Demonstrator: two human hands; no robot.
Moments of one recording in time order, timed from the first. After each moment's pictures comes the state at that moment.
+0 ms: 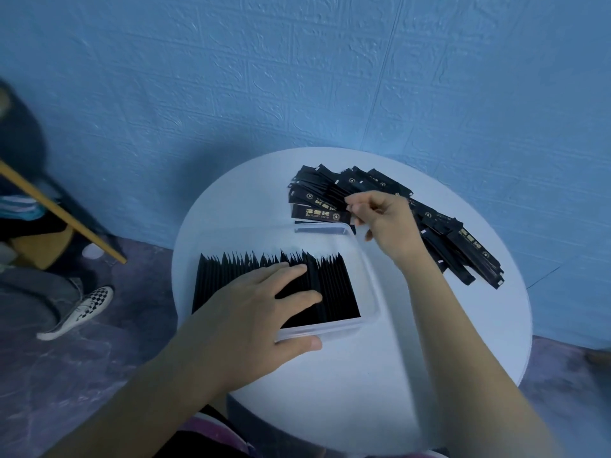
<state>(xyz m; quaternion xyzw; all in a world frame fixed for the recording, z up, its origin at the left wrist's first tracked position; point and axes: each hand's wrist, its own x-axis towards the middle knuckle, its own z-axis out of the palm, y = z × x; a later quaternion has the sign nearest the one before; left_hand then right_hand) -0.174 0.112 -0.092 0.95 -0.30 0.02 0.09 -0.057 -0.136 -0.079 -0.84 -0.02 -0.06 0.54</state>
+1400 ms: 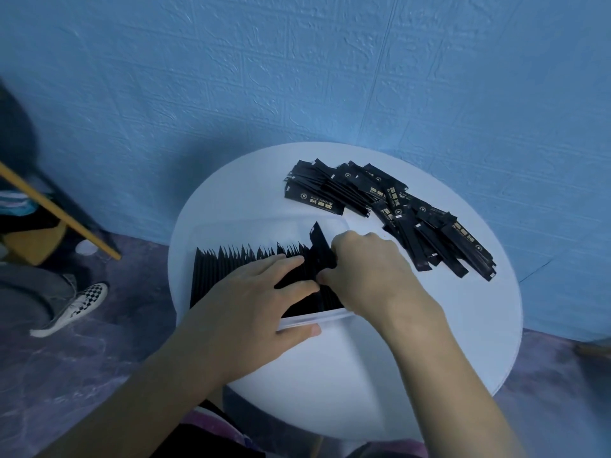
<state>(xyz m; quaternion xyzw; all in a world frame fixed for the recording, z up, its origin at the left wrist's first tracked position) -0.175 0.108 -0.095 0.95 -0.29 0.04 0.09 -0.152 -0.071 -0.026 -0.99 0.01 0.10 0.09</state>
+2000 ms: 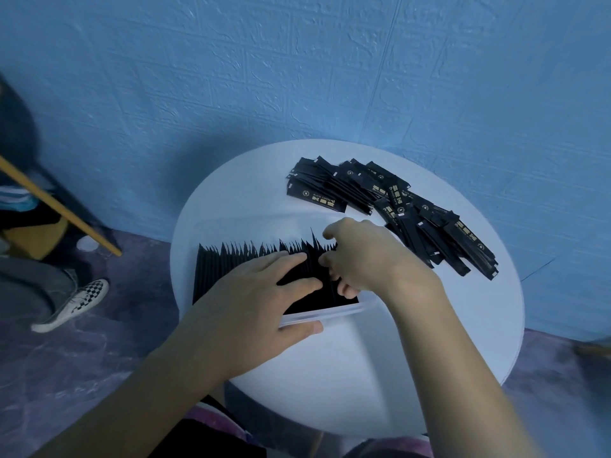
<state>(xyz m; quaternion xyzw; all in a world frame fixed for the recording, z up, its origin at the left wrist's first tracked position) -0.174 0.109 -0.097 0.95 -0.30 0.07 0.08 -0.128 -0.073 -0.029 -0.97 0.01 0.17 0.19</state>
